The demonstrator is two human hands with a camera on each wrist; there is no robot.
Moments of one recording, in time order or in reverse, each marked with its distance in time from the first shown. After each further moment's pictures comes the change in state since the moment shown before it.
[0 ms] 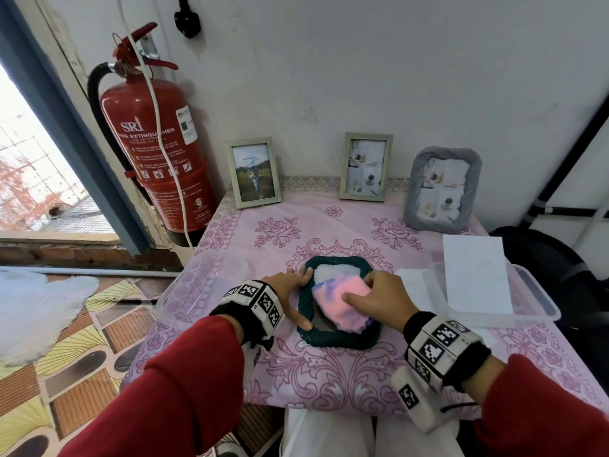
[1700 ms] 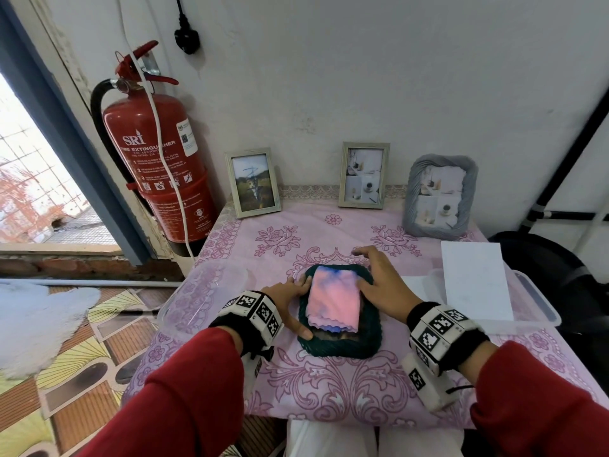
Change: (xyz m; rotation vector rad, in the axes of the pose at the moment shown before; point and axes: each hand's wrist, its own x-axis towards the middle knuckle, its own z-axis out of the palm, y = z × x) left_hand -0.004 0.002 -0.001 -0.049 0.001 -0.002; right_hand 0.026 0.010 -0.011 0.202 -0.014 -0.276
